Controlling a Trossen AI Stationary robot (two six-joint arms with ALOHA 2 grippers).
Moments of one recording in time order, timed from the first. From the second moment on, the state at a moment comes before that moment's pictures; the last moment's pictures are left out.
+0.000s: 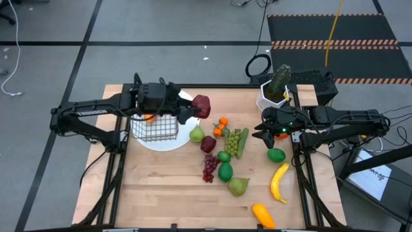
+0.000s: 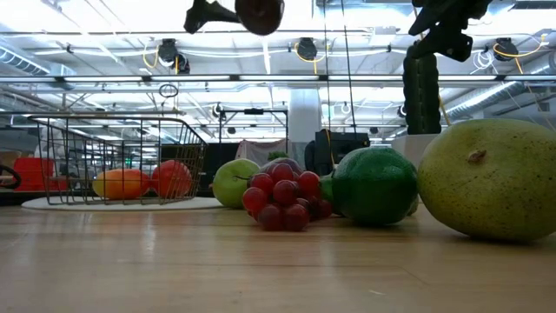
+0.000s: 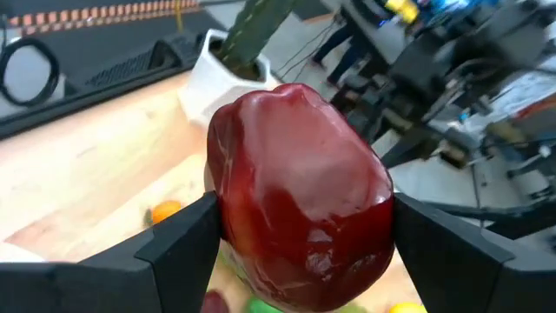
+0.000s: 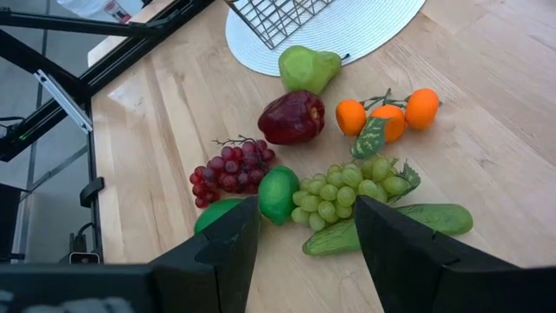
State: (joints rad) left arm 0.15 1.25 1.25 -0.37 -0.05 -0.65; right arm 0.01 0.86 0.90 -0.74 0.05 0.62
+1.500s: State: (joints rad) left arm 0.14 1.25 1.25 -0.27 -0.05 -1.40; right arm 0.02 0.86 0.90 -0.74 0.05 0.53
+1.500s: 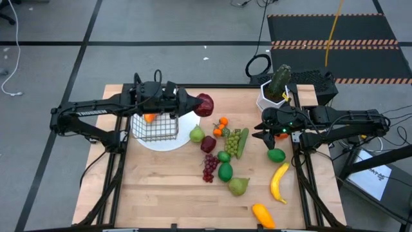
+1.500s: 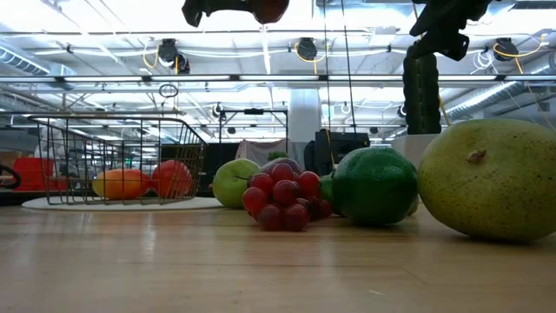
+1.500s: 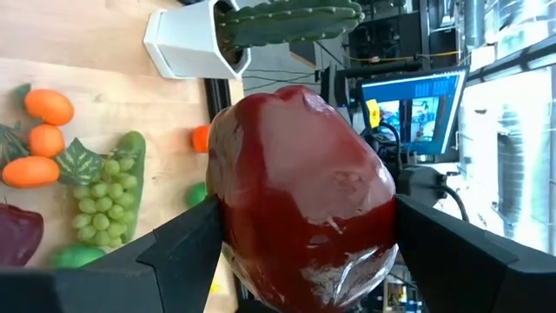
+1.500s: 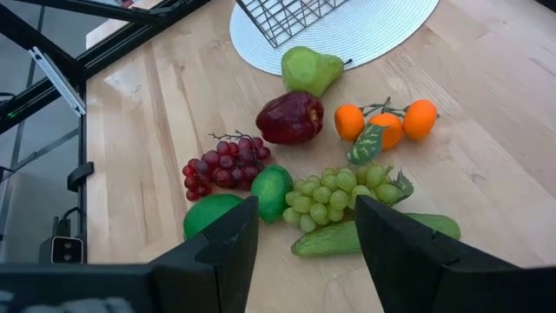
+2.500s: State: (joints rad) left arm 0.18 1.25 1.25 -0.29 -0.05 -0.35; right arm 0.01 0.86 0.90 -0.74 0.06 0.53
